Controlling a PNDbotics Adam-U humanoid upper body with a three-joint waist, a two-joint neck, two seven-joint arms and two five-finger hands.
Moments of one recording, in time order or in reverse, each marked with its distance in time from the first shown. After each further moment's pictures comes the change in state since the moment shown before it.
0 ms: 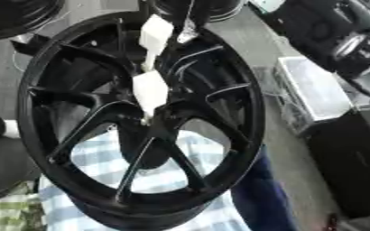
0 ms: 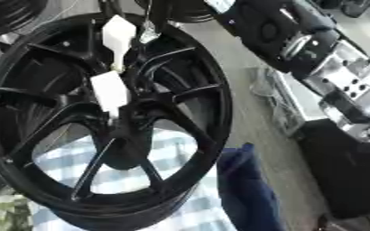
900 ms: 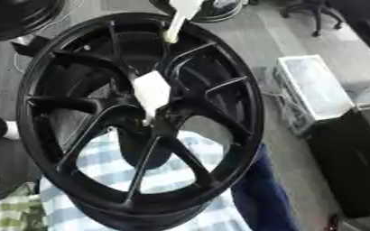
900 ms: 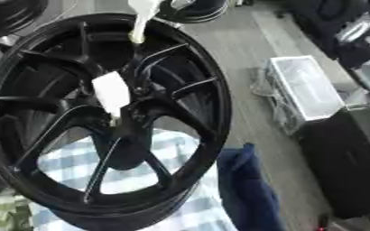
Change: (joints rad) left arm 0.001 0.000 0.006 0.002 -0.001 -0.002 0.002; right arm 0.093 -0.223 -0.170 -0.182 -0.156 0.076 0.076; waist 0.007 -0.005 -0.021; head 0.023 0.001
